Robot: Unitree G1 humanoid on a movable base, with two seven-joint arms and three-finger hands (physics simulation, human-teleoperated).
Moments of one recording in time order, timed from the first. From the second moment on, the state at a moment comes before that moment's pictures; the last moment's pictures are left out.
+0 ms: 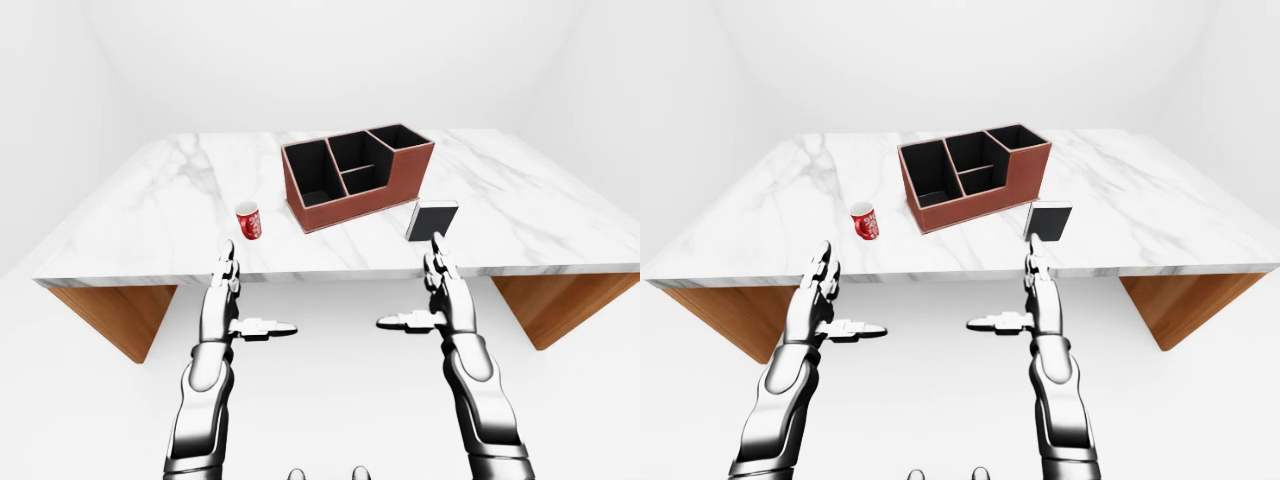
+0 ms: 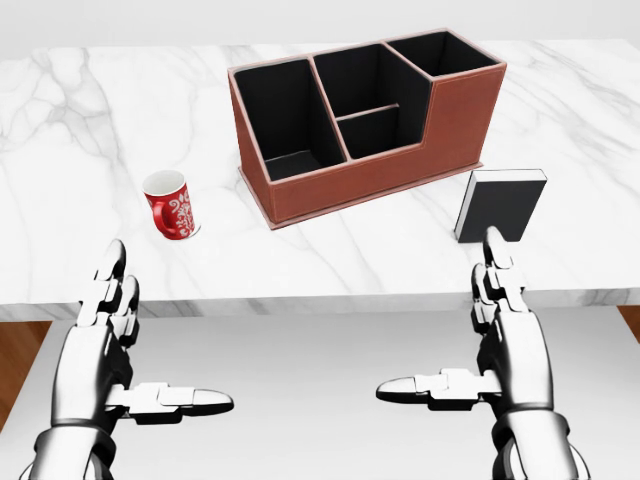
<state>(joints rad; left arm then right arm) 0.01 0.04 0.07 -0.13 0.03 0.09 -0.05 0.00 -0.03 -0.07 -0.14 -0.01 0.09 0.02</state>
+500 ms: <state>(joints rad) 0.01 0.03 0.06 -0.11 0.04 0.09 -0.05 0.01 -0.05 -0.10 -0.18 0.00 0.09 0.05</state>
